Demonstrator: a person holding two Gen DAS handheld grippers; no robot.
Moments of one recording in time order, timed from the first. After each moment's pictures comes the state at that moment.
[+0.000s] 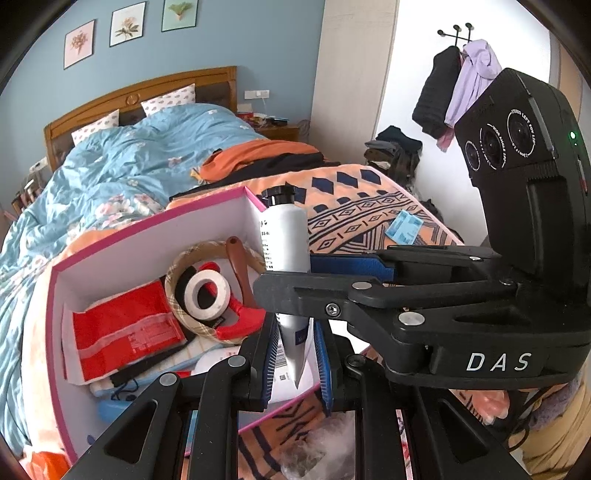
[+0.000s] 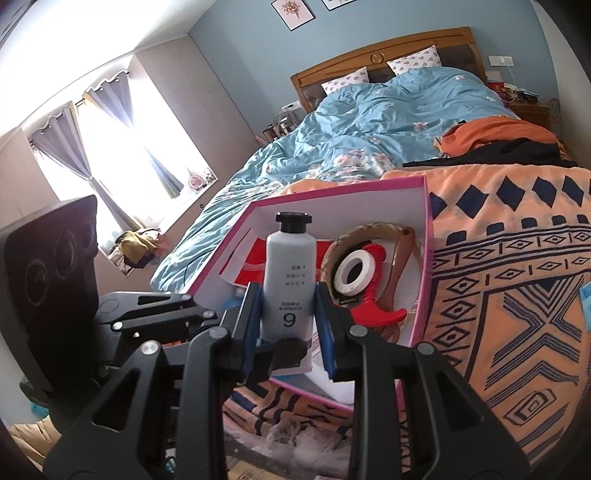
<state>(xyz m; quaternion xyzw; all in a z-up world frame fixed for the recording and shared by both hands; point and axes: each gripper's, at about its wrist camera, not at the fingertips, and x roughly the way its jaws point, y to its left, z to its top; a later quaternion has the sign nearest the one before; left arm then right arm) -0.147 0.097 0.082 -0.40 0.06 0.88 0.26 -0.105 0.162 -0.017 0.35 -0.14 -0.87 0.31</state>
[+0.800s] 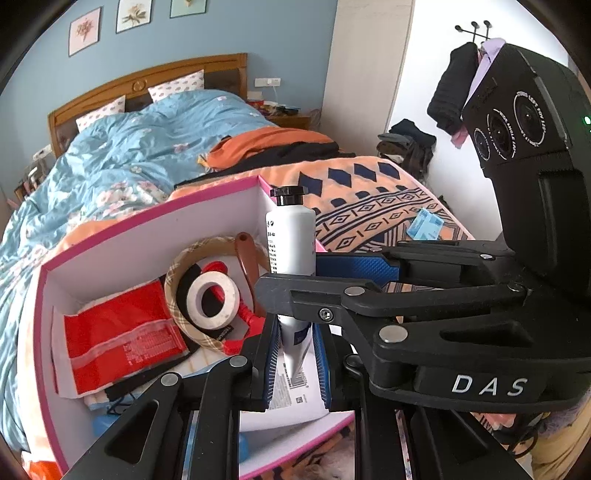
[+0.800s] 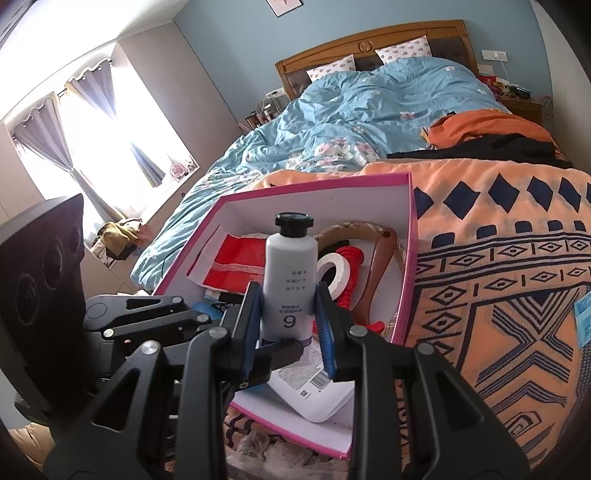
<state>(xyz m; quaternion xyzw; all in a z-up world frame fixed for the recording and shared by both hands) -0.181 0.101 0.065 -0.42 0.06 0.87 0.24 -0.141 0.158 -0.030 0.39 -0.11 -0.87 0.29</state>
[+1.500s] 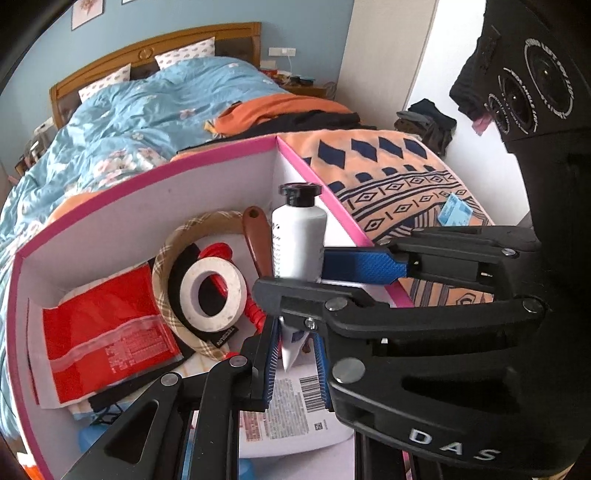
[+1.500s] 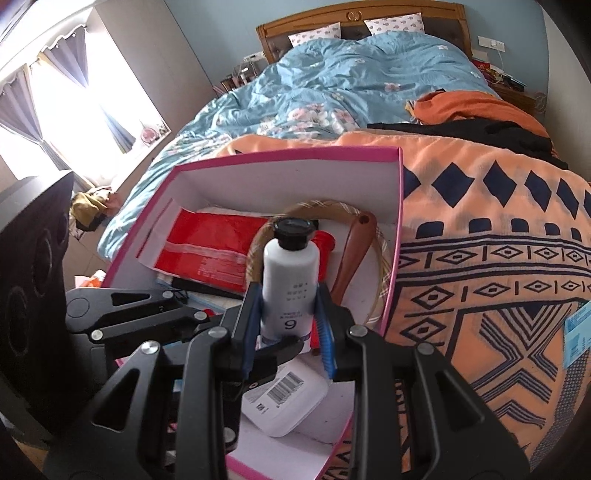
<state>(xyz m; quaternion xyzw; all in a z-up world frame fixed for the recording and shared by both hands) -0.221 0.108 0.030 -0.48 0.05 0.85 0.22 -0.184 0.145 -0.058 0.45 -0.05 -0.86 0.24</state>
